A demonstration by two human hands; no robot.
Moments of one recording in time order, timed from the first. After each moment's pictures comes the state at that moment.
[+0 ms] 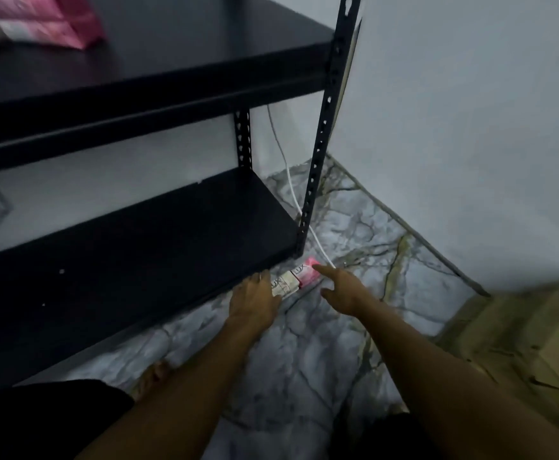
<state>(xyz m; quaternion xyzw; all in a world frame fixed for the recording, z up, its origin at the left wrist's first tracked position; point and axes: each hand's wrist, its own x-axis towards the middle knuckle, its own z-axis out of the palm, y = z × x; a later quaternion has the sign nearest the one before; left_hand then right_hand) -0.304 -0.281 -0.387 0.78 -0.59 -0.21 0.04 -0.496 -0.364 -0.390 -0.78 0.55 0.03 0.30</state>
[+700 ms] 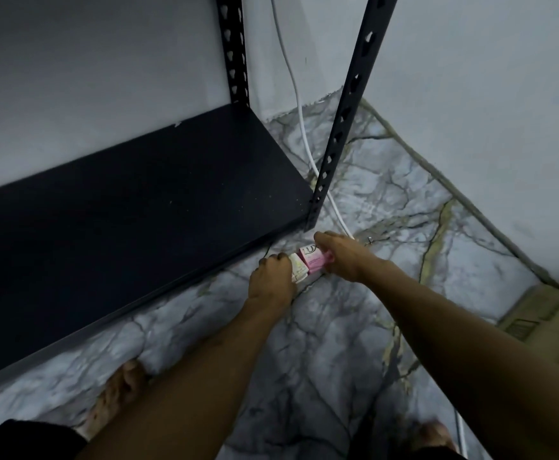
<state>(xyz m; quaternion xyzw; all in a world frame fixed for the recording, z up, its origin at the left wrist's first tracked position) -0.315 -0.366 -0.515 0.79 -0.58 -0.22 0.02 -0.467 -0.467 -0.498 -0.88 0.41 0.07 0.23</state>
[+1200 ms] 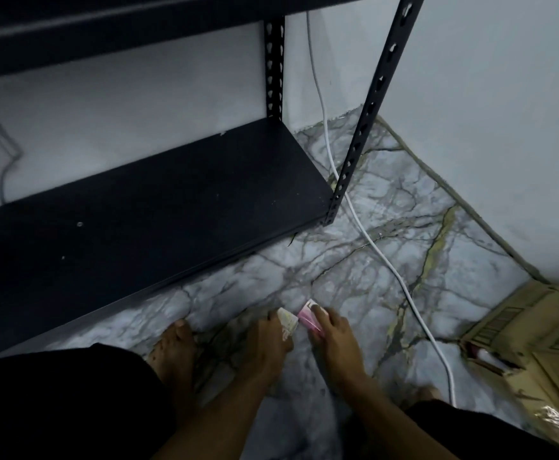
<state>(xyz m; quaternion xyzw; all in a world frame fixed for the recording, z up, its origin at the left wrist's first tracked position) -0.316 -0.194 -0.499 0.84 -0.47 -0.29 0.03 -0.475 -0.226 -0.547 -0.80 0.53 -0.13 0.26</state>
